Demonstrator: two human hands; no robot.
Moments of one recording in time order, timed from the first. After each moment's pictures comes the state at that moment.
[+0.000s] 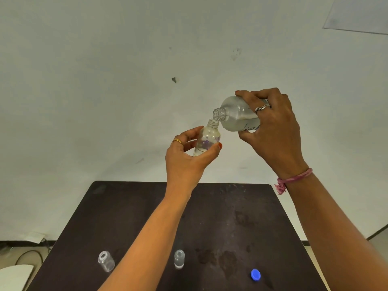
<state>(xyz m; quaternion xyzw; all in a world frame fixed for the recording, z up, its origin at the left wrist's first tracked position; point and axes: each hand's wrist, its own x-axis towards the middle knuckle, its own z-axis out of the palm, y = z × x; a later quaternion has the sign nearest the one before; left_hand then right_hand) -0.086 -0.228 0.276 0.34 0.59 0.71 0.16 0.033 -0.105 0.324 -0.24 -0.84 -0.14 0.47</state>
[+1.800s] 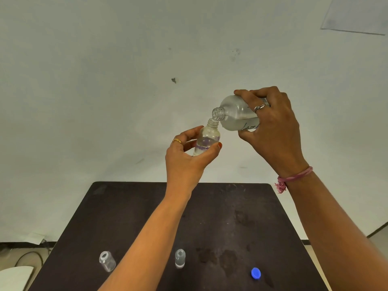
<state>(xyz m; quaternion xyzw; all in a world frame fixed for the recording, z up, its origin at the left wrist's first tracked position) -0.087 -0.231 0.275 0.34 0.59 0.71 0.16 0.034 -0.109 0.327 -0.23 -0.84 -0.14 0.47</state>
